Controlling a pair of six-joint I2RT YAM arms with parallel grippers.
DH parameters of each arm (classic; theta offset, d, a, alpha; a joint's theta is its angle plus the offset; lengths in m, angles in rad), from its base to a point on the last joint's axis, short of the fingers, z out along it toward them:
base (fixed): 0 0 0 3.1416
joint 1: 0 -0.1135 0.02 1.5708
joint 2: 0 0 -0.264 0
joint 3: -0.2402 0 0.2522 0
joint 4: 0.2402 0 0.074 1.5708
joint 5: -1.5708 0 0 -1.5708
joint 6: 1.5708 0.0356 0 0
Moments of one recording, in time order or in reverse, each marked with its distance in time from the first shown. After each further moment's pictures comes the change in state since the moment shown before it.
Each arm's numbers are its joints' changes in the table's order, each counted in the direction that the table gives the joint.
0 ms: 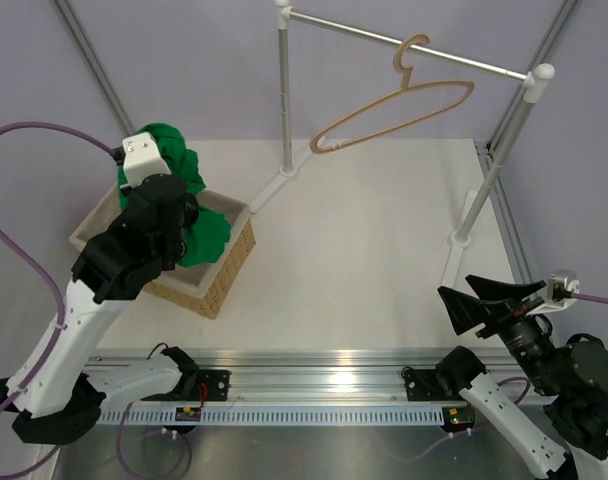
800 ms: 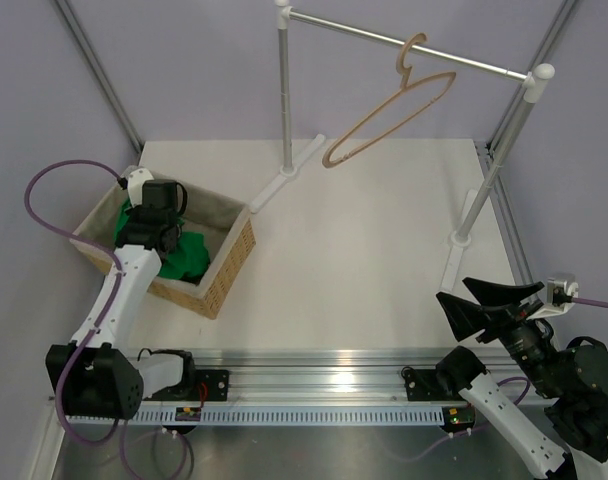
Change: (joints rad) left arm -0.681 0.139 0.489 -0.277 -0.350 0.023; right arm 0.000 -0.019 0.005 -0.006 0.055 -0.008
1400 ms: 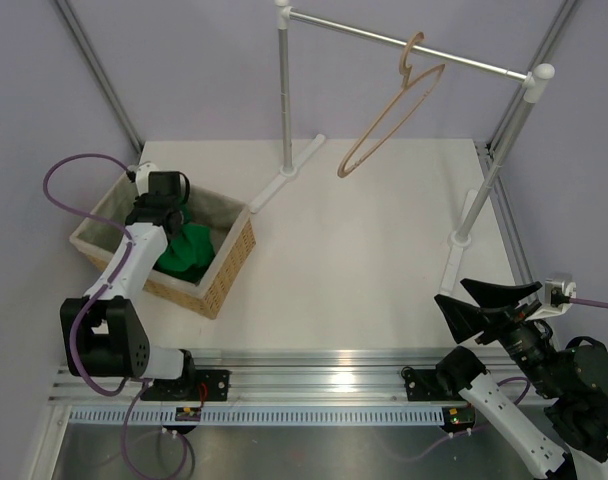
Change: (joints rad) left arm -0.059 0.222 -0.035 -0.128 -0.089 0.005; right arm 0.000 -0.002 0.002 0.000 0.028 -0.005
